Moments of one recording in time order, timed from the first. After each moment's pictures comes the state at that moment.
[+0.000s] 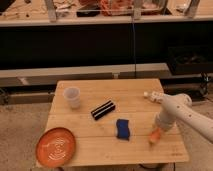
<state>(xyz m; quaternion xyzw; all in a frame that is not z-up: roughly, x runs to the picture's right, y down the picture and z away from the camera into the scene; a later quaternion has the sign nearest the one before) 0.300 0.259 0.821 -0.33 -0.18 -0.32 0.87</state>
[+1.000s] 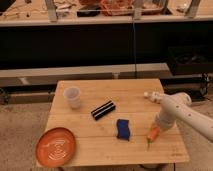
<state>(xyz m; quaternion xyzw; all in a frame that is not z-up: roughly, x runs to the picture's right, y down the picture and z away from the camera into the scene) 0.300 0.244 0.814 -0.33 -0.15 -0.31 0.88</state>
